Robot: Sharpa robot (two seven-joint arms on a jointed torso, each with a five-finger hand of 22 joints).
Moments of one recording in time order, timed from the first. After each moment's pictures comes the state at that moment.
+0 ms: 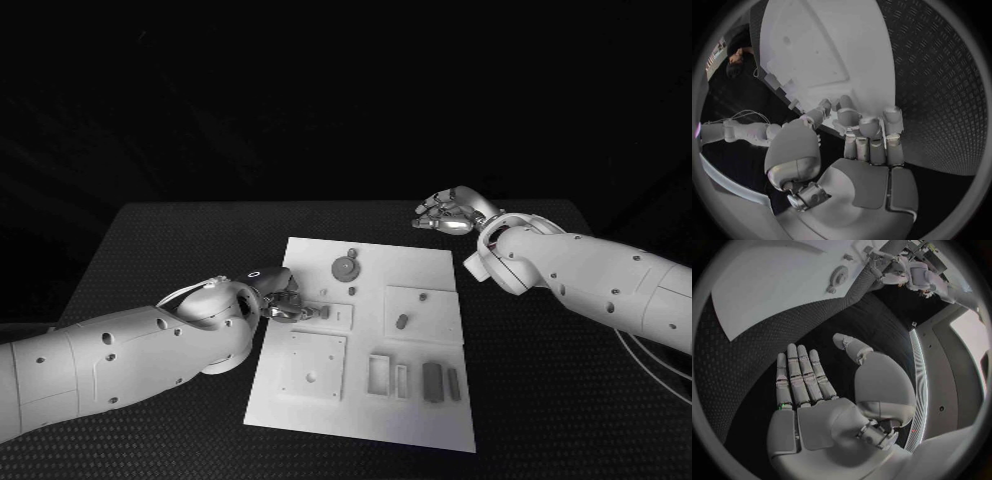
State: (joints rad) left arm 1.19 -0.73 -0.20 1.46 -1.41 -0.29 -0.41; left_hand 0.75 -0.29 0.64 0.08 0.05 1.18 -0.02 0.59 0.57 1.40 -0.13 1.05 0.60 1.24 -0.21 1.42 0.52 0.05 1.00 -0.16 1.02 1.31; right arm 1.20 -0.70 -0.03 1.14 -0.86 -0.40 0.09; right_hand 1.02 -0.20 0.60 -0.13 0.44 0.72 0.19 0.35 0.39 0.97 0.19 0.13 0.07 0.83 0.17 0.29 0.42 0.15 0.54 0.22 0.07 1.10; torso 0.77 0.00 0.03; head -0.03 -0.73
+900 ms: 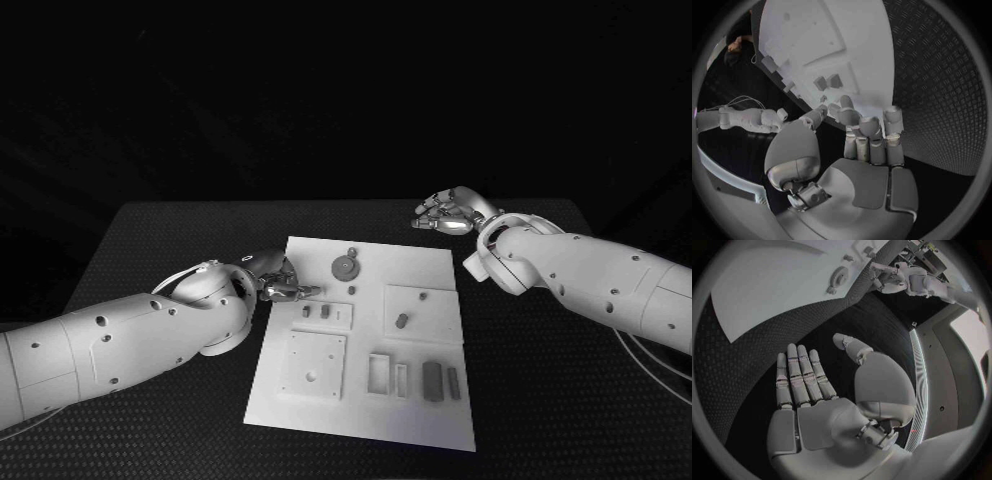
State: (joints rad) left arm 1.19 -0.72 -0.14 1.42 -1.35 -0.30 -0.40; left_hand 0.73 -0.30 0.60 0.13 0.05 1.17 -0.02 0.58 0.57 1.40 -0.13 1.04 0.60 1.23 -0.22 1.41 0.52 0.05 1.00 -0.15 1.01 1.31; right arm 1.20 -0.70 -0.03 1.13 -0.86 -0.40 0.09; right_hand 1.02 -0.20 0.60 -0.13 0.44 0.72 0.19 0.35 0.39 0.97 0.19 0.13 0.07 0.83 0.17 0.29 0.42 0.15 0.54 0.22 0.07 1.10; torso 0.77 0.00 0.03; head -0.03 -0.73
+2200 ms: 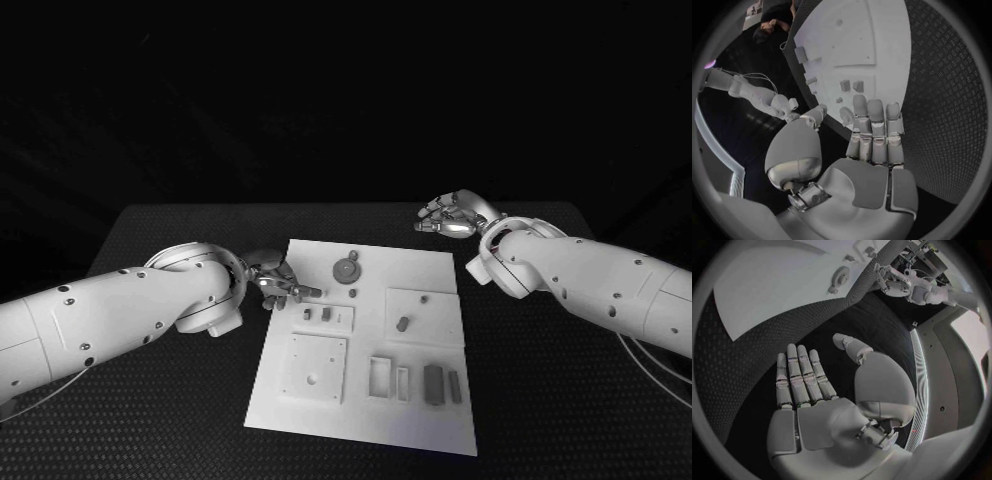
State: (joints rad) left arm 1.26 -0.78 -0.11 1.46 -1.05 -0.02 -0.36; left_hand 0.79 -0.28 0.50 0.17 0.05 0.95 0.08 0.41 0.52 1.26 -0.03 0.79 0.52 1.09 -0.11 1.19 0.45 0.02 0.85 -0.11 0.84 1.26; right arm 1.20 -0.70 -0.03 1.13 -0.85 -0.40 0.09; right_hand 1.02 -0.20 0.60 -0.13 0.45 0.72 0.19 0.35 0.39 0.97 0.19 0.13 0.07 0.83 0.17 0.29 0.42 0.15 0.54 0.22 0.07 1.11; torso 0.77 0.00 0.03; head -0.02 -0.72
